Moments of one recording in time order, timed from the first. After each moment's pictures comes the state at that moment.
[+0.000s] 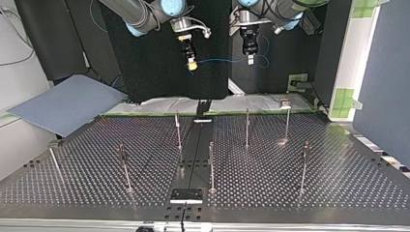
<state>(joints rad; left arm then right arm) -0.50 -2.01 -2.40 -2.01 -2.18 -1.59 2.42 -0.87 2.01 -0.98 1.84 1.45</state>
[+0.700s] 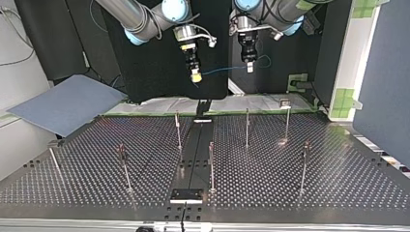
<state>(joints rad) -0.50 -1.92 -2.35 -2.08 -2.20 -1.60 2.44 -0.99 1.90 -0.86 1.84 1.51</state>
